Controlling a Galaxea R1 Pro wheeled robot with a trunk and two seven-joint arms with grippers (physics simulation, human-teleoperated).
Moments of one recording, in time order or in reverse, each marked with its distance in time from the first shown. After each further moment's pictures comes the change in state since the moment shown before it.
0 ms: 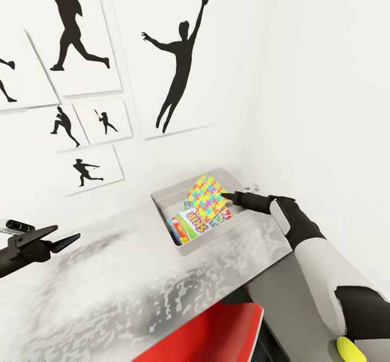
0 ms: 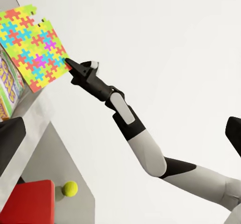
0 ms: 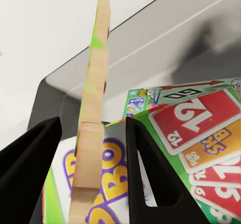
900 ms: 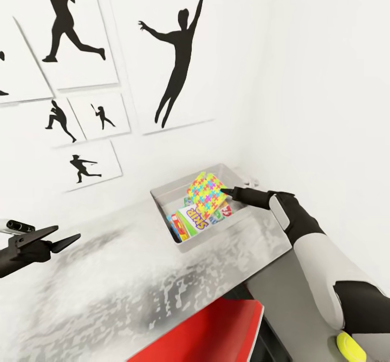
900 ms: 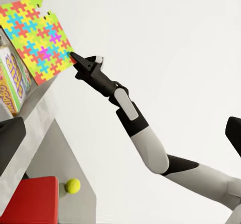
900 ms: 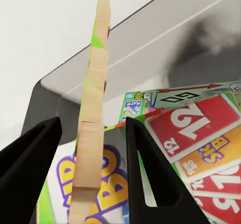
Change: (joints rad) left arm 0.000 0.000 0.000 0.000 -0.006 -0.001 0.000; right arm -0.029 0.006 0.000 -0.001 0.001 0.006 -0.012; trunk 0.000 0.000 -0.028
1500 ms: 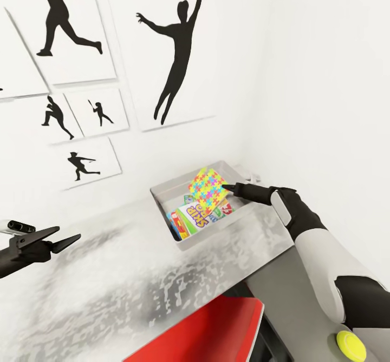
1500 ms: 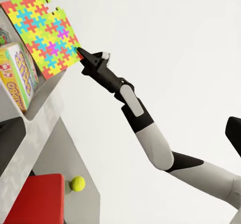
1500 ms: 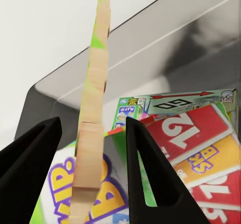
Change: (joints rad) left arm 0.000 0.000 0.000 0.000 -0.014 -0.011 0.000; right arm -0.028 -0.010 0.005 0.005 0.001 -0.004 0.001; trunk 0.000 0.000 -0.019
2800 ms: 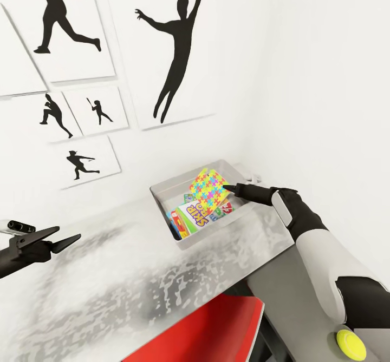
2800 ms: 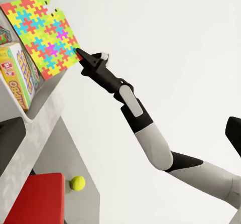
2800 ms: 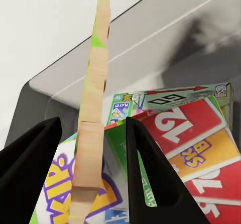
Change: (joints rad) left arm 0.000 -0.001 0.000 -0.001 0.000 0.000 -0.002; right arm 0.003 -0.006 0.000 0.001 0.000 -0.002 -0.001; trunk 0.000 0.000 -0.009
